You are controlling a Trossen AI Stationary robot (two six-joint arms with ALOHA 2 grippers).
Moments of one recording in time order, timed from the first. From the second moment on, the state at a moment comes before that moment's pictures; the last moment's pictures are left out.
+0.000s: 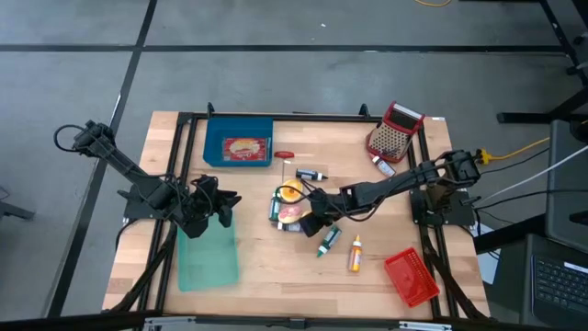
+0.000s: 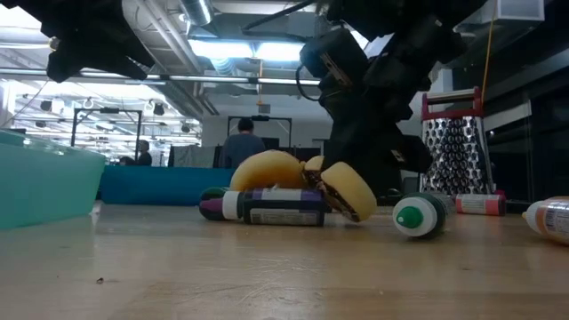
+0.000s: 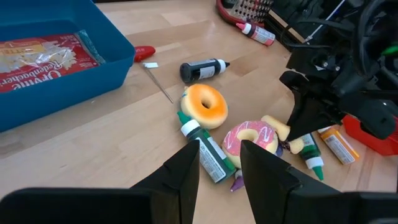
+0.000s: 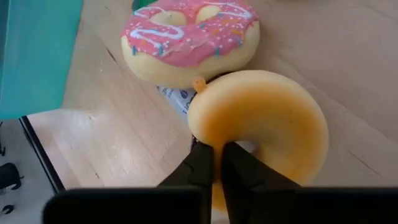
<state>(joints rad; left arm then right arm) -0.61 0.96 0.66 -0.60 -0.91 -1.31 0.19 1.77 1.01 -0.17 -0.04 1.15</state>
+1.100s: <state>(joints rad) -0.61 0.96 0.66 -0.59 -0.92 -1.32 0.69 1.16 1.01 -0.80 -0.15 1.79</state>
